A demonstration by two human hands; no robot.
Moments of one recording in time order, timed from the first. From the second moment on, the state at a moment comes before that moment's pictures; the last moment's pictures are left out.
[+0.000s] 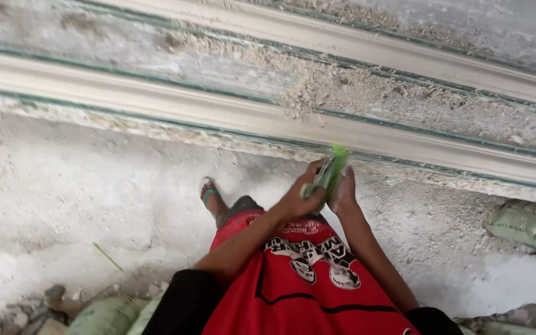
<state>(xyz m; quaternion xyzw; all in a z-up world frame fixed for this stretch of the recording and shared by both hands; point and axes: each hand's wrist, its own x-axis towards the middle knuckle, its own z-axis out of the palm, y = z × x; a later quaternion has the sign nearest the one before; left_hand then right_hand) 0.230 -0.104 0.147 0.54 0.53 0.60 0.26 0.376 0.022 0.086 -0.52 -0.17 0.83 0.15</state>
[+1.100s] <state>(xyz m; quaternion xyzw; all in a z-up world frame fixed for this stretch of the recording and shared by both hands) 0.029 -0.102 0.102 0.03 0.59 0.79 0.11 0.504 0.141 0.134 -0.50 -0.53 0.65 -0.20</state>
